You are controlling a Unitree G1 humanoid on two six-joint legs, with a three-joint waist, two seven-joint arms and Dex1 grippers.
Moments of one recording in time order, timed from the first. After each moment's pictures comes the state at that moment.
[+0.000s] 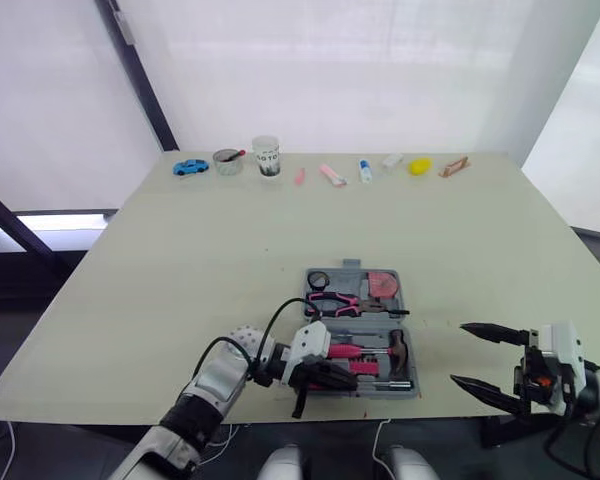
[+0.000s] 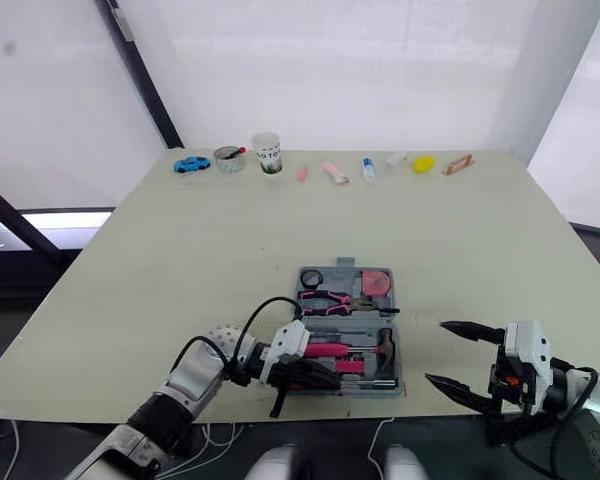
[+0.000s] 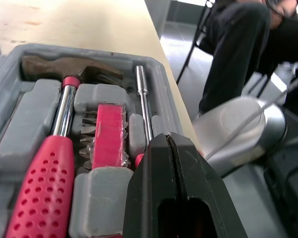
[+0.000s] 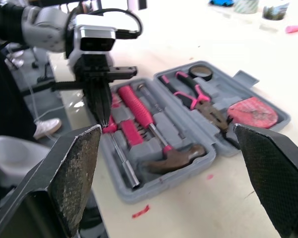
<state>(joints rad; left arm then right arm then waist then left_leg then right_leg) -0.32 0.45 -0.35 0.18 -0.24 0.12 -1.30 0.24 -0.66 -0.24 -0.25 0.58 0.06 1.17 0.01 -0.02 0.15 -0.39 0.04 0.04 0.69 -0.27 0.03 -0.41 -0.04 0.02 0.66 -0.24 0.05</state>
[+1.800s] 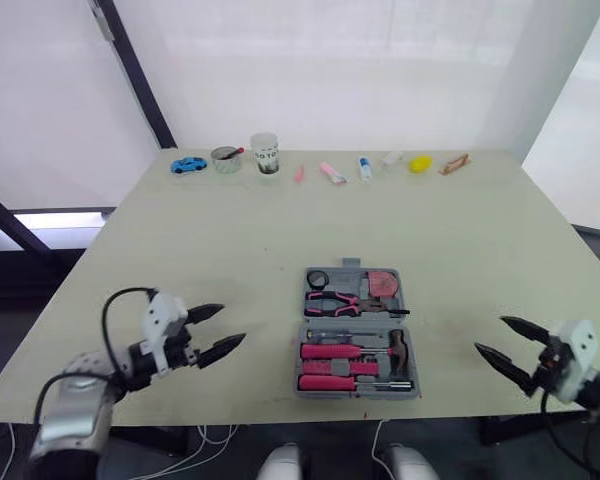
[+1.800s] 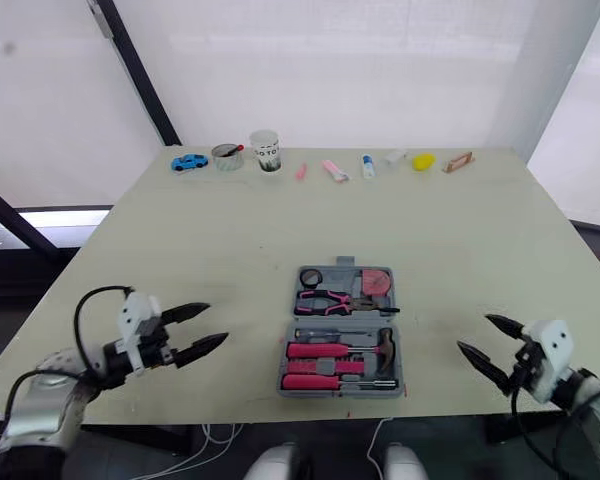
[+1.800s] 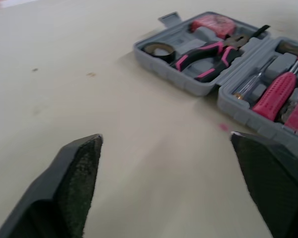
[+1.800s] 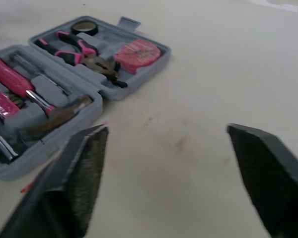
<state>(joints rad) -0.09 0.67 0.18 0.23 -0.36 0.04 -1.15 0.16 -0.64 -0.26 -0.07 0.46 0.10 0.94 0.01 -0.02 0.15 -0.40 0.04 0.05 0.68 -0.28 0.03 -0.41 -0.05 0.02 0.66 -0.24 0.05</state>
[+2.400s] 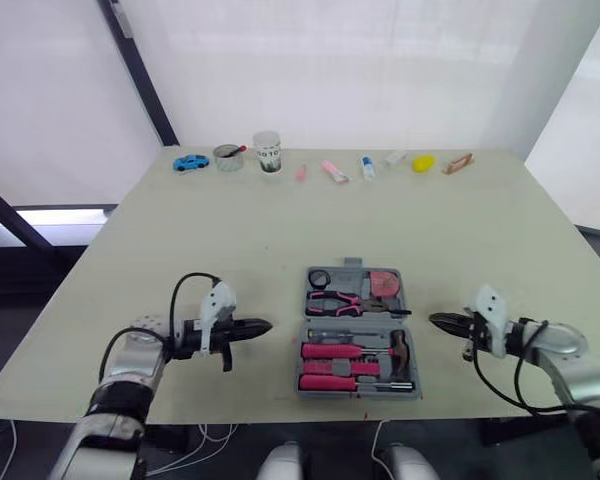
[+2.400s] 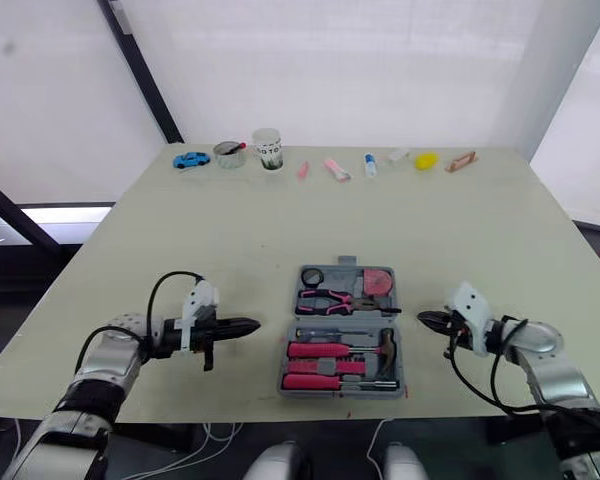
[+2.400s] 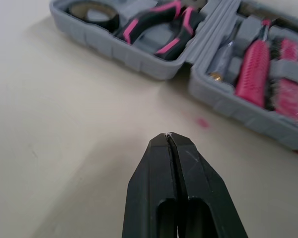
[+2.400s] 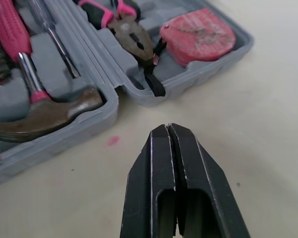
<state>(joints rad) -0.48 0.57 -0.07 0.75 -0.18 -0.07 -1.31 -0.28 -0.61 0.12 0.31 0.15 0.01 1.02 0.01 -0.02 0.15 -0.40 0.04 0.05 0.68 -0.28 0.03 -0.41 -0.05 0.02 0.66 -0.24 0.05</state>
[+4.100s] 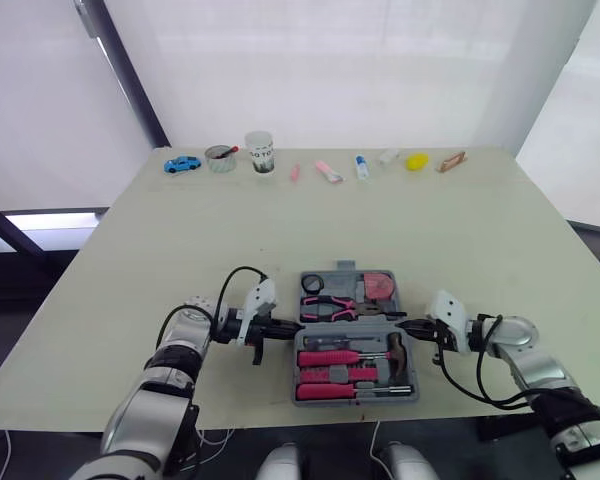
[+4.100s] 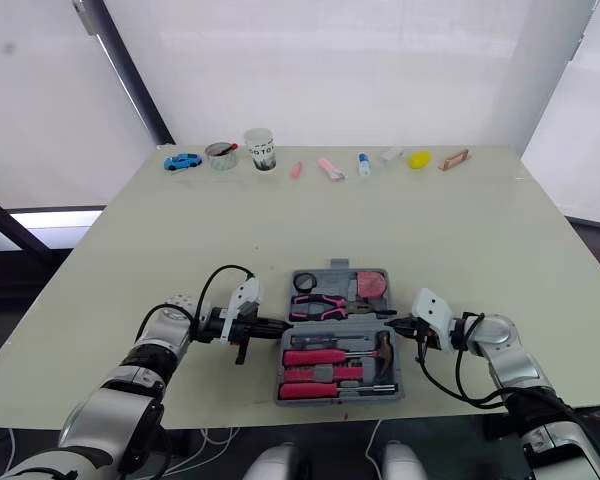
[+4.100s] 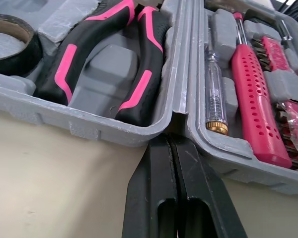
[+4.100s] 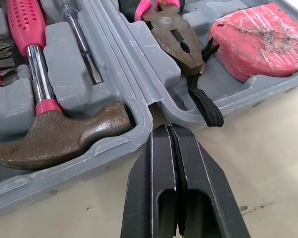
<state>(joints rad) -0.65 0.45 -0.11 0.99 -0.03 -0.16 -1.48 -0.34 -0.52 0.18 0.41 0.08 -0.07 1.08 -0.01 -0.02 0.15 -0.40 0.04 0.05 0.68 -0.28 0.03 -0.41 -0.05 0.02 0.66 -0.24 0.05</state>
